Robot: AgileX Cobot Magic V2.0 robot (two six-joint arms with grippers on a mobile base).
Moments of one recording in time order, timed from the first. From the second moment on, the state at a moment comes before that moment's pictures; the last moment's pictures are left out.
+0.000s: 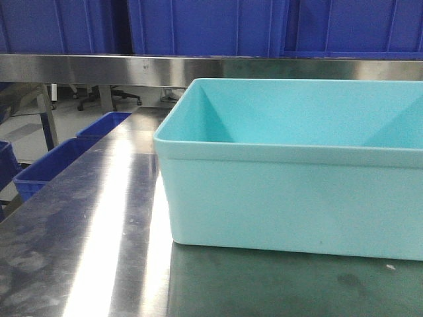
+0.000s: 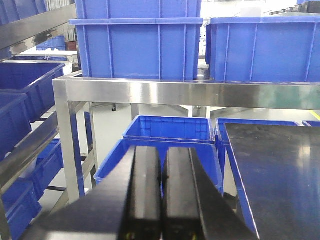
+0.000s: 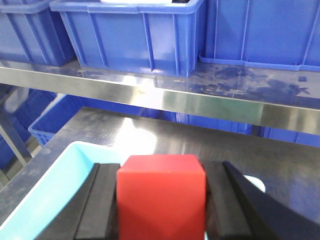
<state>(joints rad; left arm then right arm) -0.02 -0.01 0.01 0.00 0.00 -0.03 0.23 0.72 -0.86 0.03 0.44 0.12</state>
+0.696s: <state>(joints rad) -0.02 -0.01 0.01 0.00 0.00 -0.03 0.23 0.58 -0.76 0.03 0.44 0.12</state>
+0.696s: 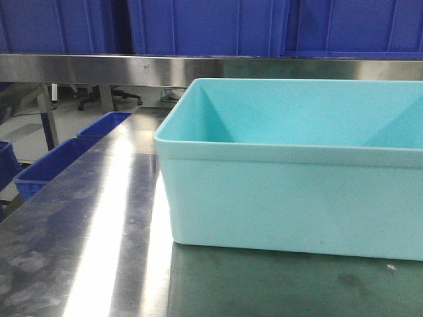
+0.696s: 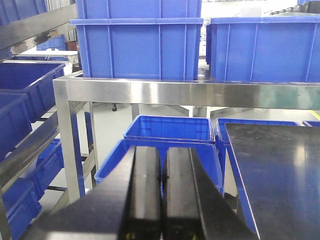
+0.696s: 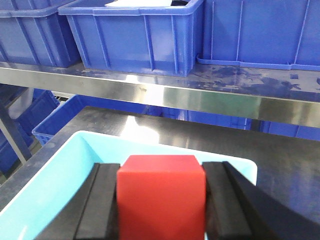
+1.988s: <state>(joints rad) -0.02 -0.01 0.01 0.00 0.00 -0.03 0.23 0.58 -0.76 0.03 0.44 0.12</state>
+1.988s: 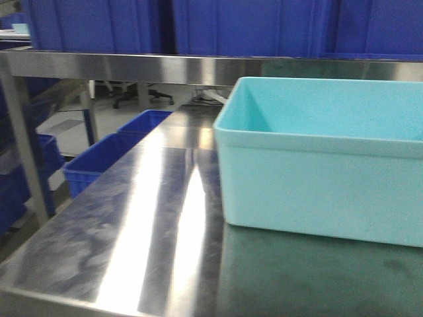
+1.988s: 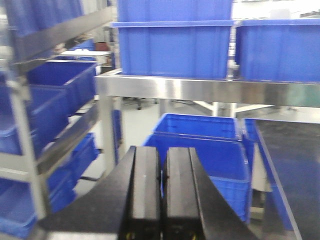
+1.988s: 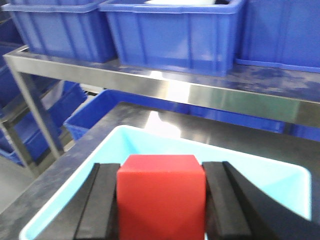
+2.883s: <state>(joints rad) -0.02 -0.01 0.01 0.00 0.00 -0.03 0.23 0.59 -0.76 0.03 0.44 0.12</state>
